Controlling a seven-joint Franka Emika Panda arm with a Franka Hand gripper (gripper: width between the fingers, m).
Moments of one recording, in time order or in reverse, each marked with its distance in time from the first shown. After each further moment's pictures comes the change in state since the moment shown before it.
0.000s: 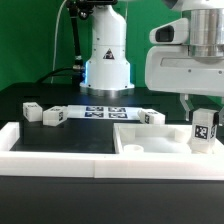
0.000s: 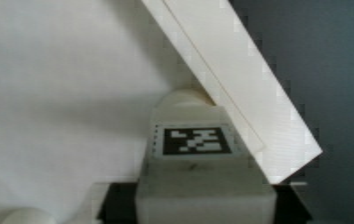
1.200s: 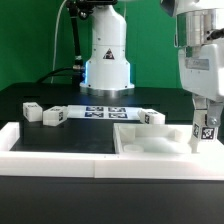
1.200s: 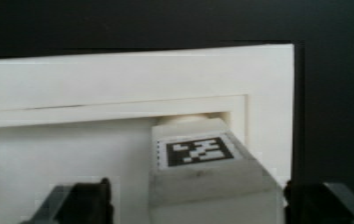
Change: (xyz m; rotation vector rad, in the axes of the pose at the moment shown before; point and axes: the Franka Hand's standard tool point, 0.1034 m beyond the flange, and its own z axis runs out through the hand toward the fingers) arm -0.006 0.000 0.001 0.094 0.000 0.899
